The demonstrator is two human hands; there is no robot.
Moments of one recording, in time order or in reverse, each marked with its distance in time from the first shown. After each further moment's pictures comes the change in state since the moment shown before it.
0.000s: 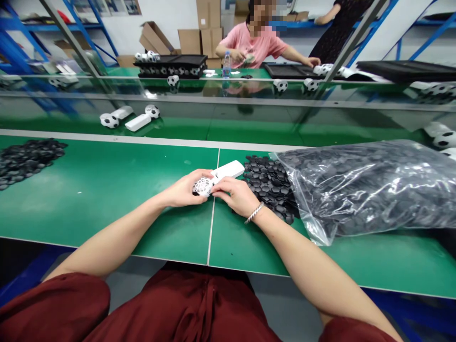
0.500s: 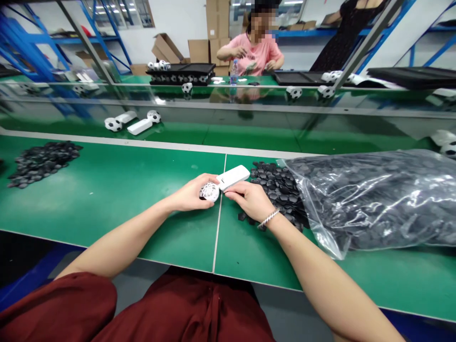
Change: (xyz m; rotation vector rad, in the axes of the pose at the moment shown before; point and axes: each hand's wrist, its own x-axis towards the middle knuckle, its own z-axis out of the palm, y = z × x) left_hand 0.000 -0.001 -0.001 0.007 0.019 -0.026; right_hand 0.000 0.000 -0.014 0.010 0.037 0.190
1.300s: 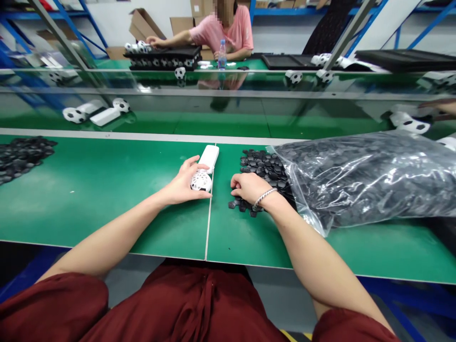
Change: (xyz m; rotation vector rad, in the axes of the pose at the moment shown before) left_hand 0.002 0.001 0.010 -0.005 0.071 -0.132; right_hand 0.002 0.014 -0.020 -0.334 -0.359 0.285
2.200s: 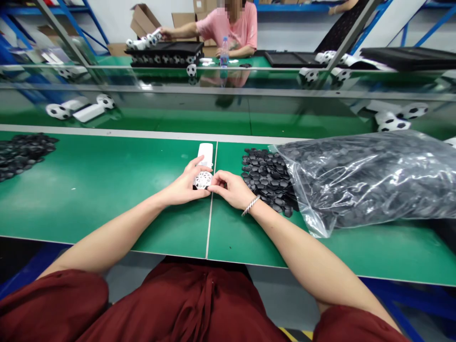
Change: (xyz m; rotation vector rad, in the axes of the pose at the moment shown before) left_hand -0.004 0.003 0.002 -0.020 -0.053 0.025; right_hand 0.010 -0.025 0.037 0.642 0.210 -0.295
